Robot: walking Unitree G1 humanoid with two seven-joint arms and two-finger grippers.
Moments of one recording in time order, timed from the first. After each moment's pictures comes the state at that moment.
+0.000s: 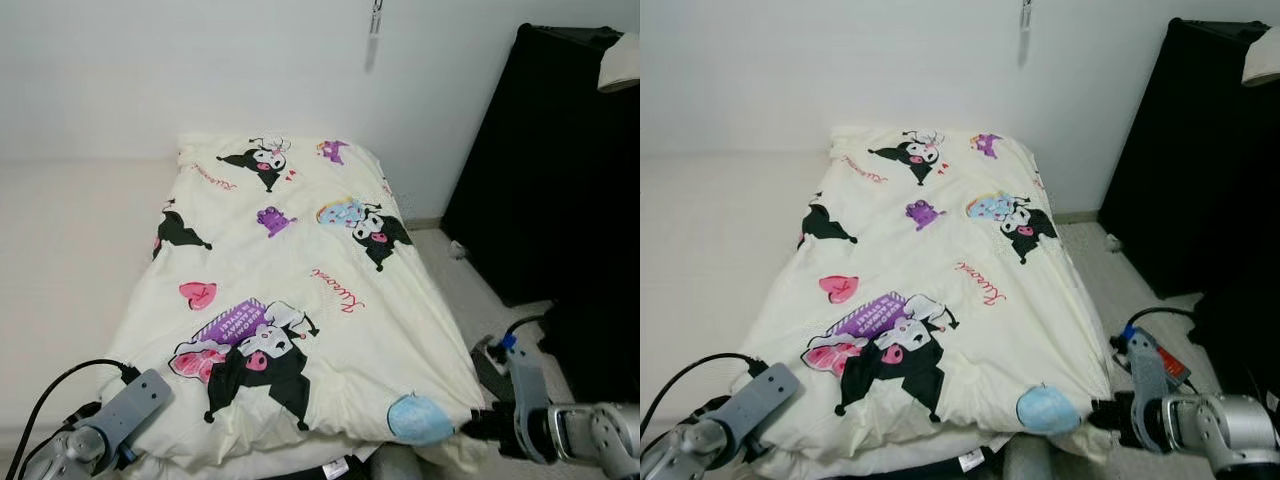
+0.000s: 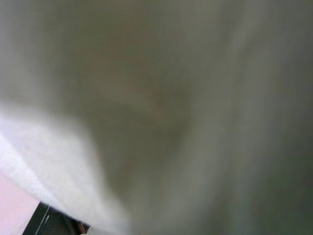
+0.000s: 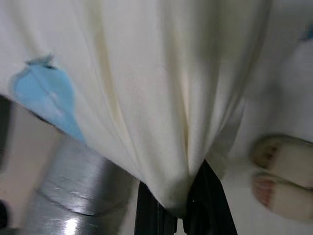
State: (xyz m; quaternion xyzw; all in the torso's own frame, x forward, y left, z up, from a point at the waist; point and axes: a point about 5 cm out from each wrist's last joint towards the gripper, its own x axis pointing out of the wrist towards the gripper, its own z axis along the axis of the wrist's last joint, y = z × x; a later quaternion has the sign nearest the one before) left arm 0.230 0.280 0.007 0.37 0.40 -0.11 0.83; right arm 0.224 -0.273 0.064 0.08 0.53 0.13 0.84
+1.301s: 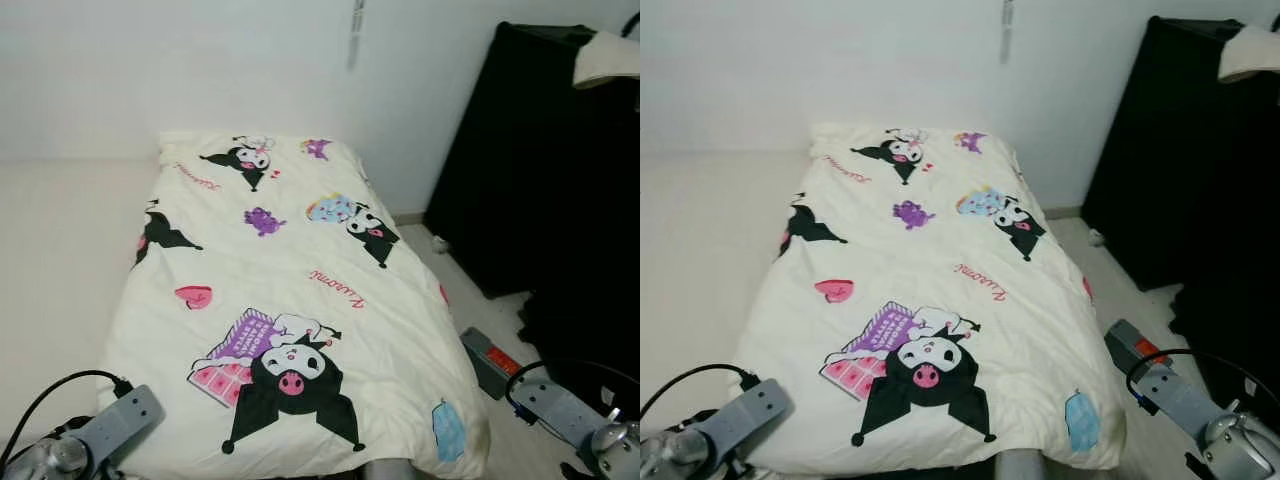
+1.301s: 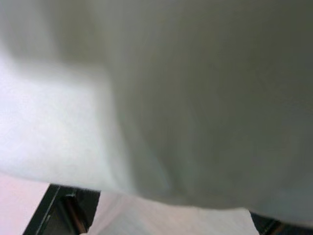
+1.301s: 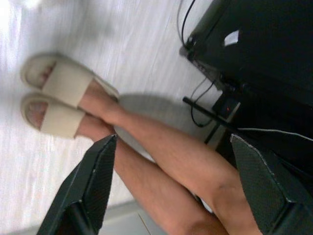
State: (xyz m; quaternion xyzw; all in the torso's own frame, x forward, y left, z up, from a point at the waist) left arm 0.205 0.304 0.013 0.39 0.48 -0.17 0.77; right arm 0.214 -0.331 0.074 -0.41 0.54 0.02 0.74
